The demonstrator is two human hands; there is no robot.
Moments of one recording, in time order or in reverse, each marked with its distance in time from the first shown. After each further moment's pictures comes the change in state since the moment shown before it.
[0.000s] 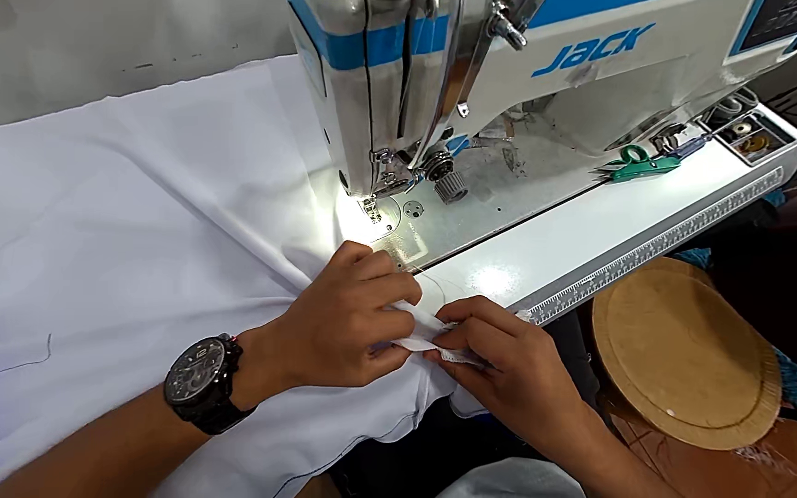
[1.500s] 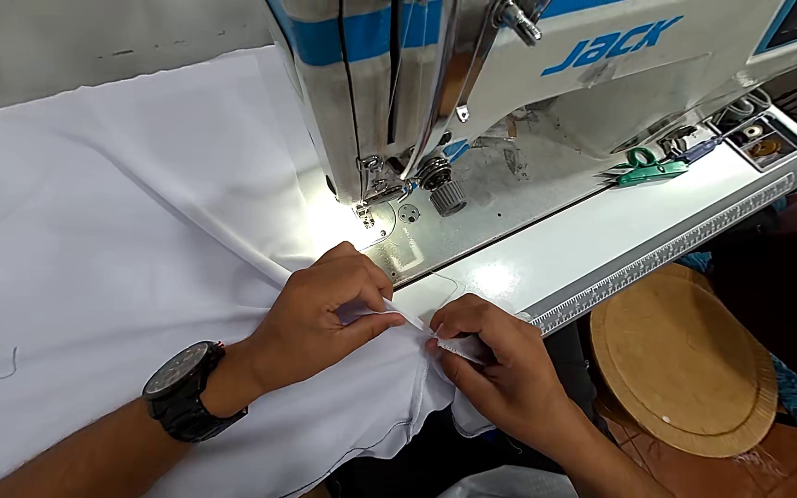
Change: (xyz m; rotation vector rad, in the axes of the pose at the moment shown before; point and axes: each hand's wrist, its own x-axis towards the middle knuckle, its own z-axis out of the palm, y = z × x) left_hand -0.007 -0.009 0.004 -0.429 0.262 -0.338; right_hand 0.010 0.018 0.003 0.252 0.016 0.009
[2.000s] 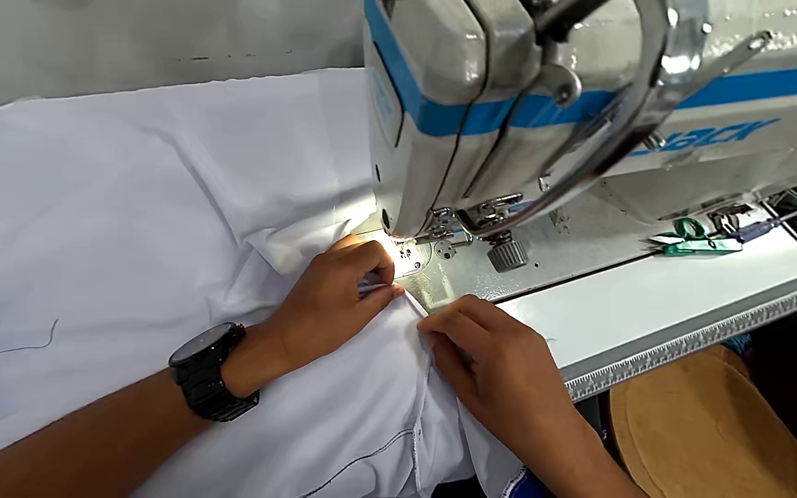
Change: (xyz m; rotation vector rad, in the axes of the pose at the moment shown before) left_hand 0.013 -0.022 -0.013 0.349 0.072 -0.313; right_hand 0.050 0.008 0.012 -0.510 -0.127 0.005
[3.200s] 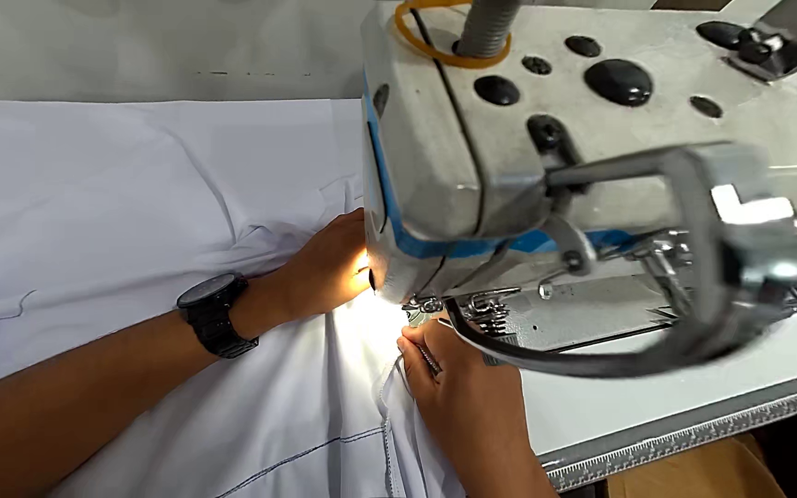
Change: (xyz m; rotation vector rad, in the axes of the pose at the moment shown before) left_hand 0.061 -0.118 0.029 0.135 -0.007 0.314; right_hand 0.038 0.001 0.020 -0.130 0.069 0.196
